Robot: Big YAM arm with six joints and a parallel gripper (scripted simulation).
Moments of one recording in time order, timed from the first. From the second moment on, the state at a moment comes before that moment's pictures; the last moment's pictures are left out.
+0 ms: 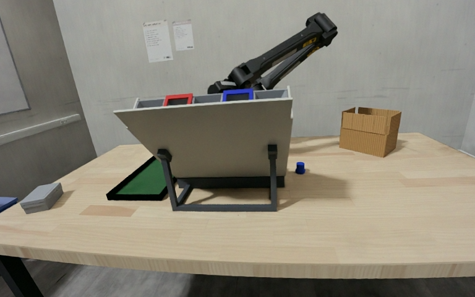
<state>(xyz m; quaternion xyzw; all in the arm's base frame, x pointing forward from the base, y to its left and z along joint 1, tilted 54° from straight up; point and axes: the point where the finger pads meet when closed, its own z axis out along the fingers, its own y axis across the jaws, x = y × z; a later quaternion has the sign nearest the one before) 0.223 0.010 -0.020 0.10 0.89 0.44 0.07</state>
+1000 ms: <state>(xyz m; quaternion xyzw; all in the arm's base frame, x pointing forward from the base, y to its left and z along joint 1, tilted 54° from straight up) 0.221 0.006 -0.013 0.07 0.89 0.46 0.05</state>
